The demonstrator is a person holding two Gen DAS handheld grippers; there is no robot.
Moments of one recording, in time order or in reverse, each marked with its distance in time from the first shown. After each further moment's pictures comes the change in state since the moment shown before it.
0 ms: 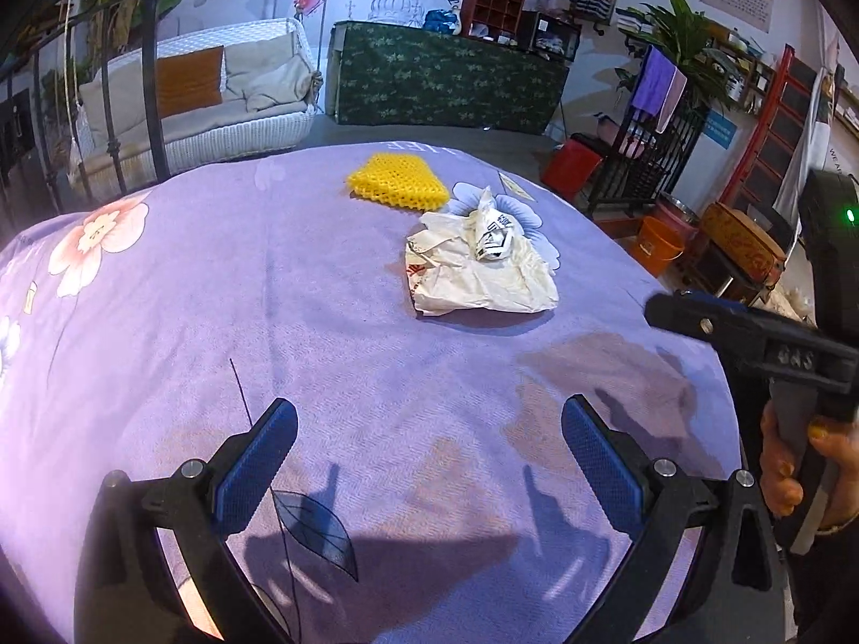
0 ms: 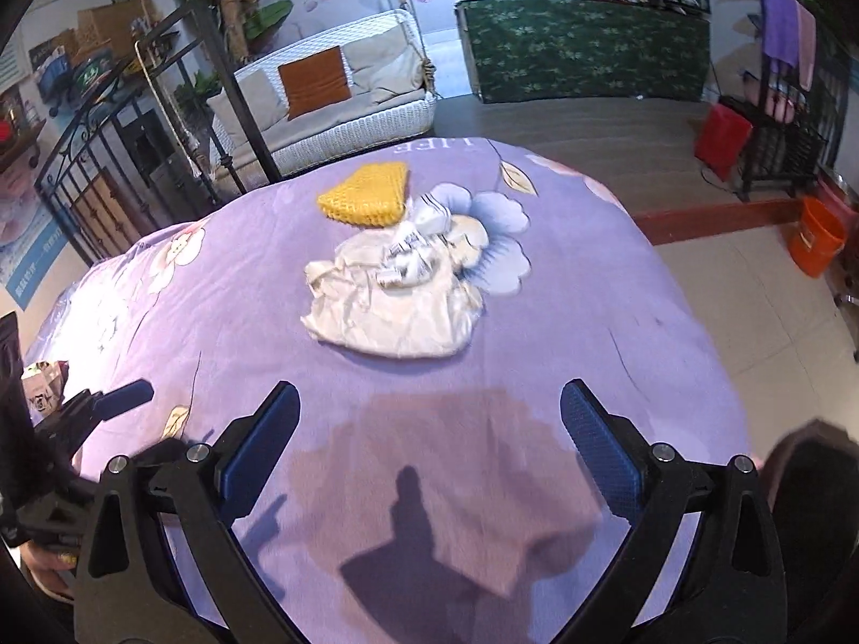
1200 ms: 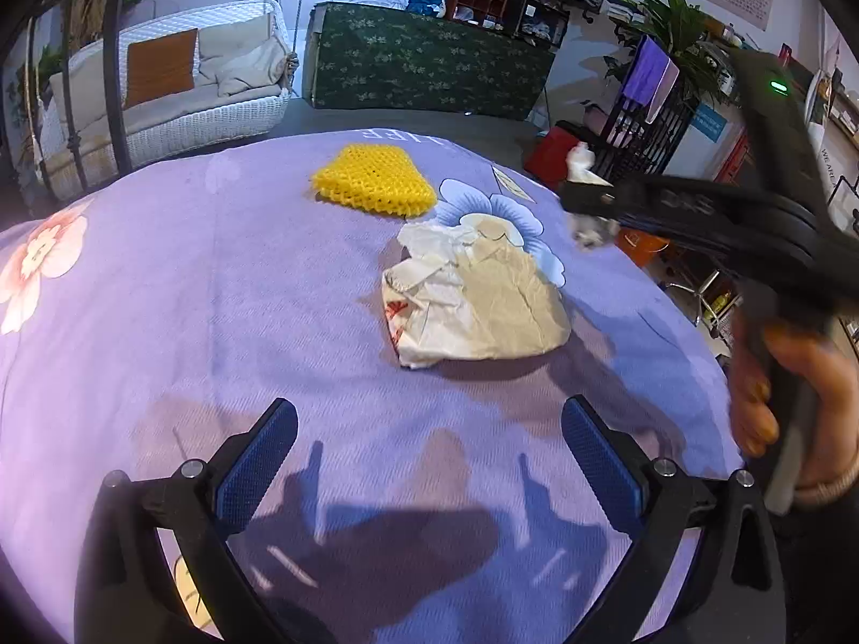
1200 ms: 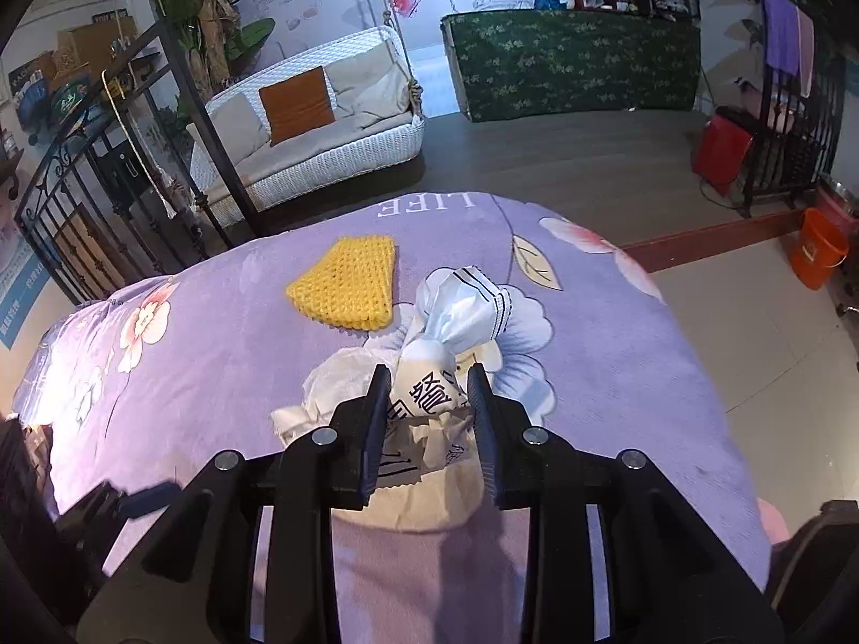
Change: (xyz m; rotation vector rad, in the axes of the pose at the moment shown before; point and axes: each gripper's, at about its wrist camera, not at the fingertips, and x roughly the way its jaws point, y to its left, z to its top) left arm 0.043 -0.003 0.028 0.007 0.047 -0.075; right arm 0.040 -0.001 0.073 0.053 -0.048 -0.026
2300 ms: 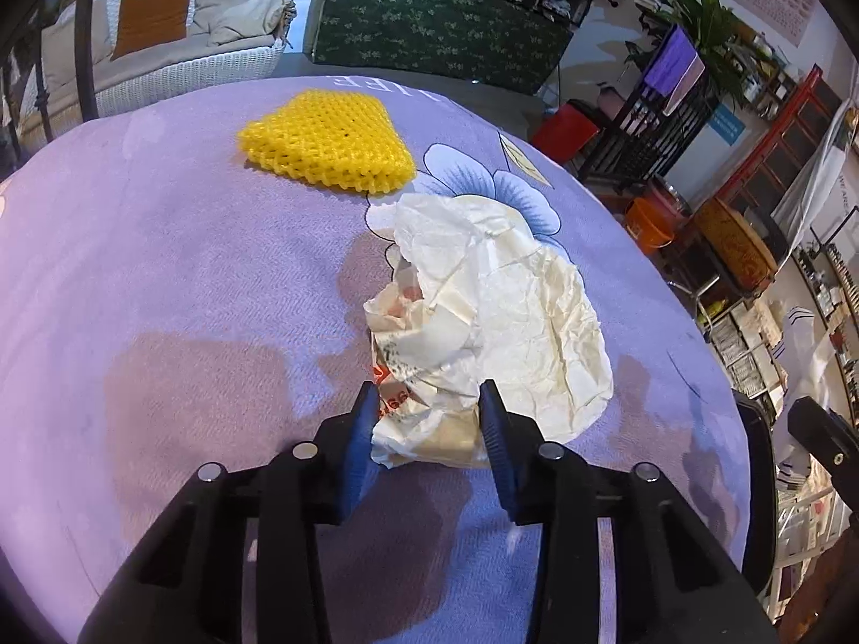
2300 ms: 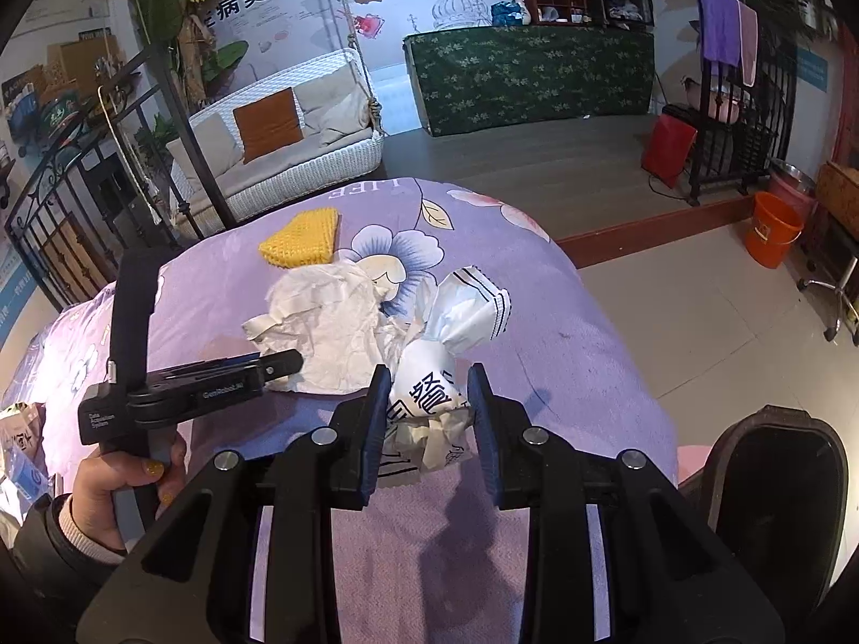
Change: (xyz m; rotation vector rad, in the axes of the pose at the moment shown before) left arm 0.065 -0.009 0.025 -0.090 0.093 -0.038; right arm -0.083 -0.048 -0.078 0.048 -0.055 -0.073
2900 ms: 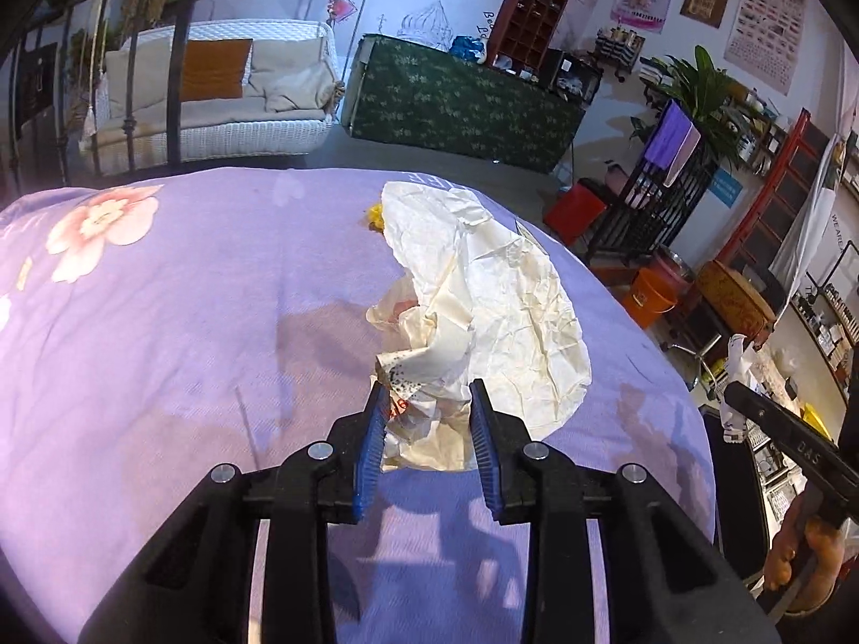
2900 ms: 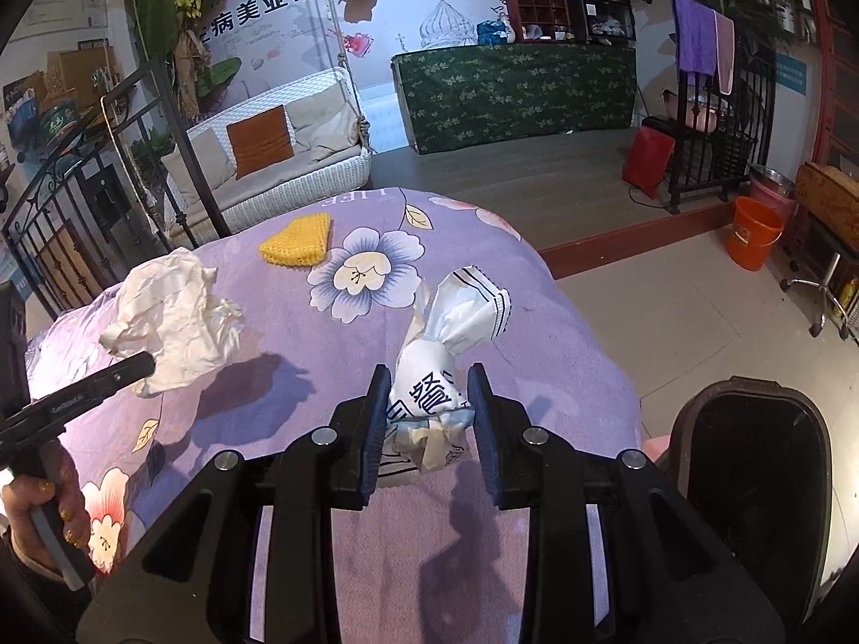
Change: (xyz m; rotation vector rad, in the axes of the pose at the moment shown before) left arm -0.118 0.018 -0.056 -0.035 -0.222 0.060; right arm -0.041 -0.006 -0.031 0.008 -0.057 -0.033
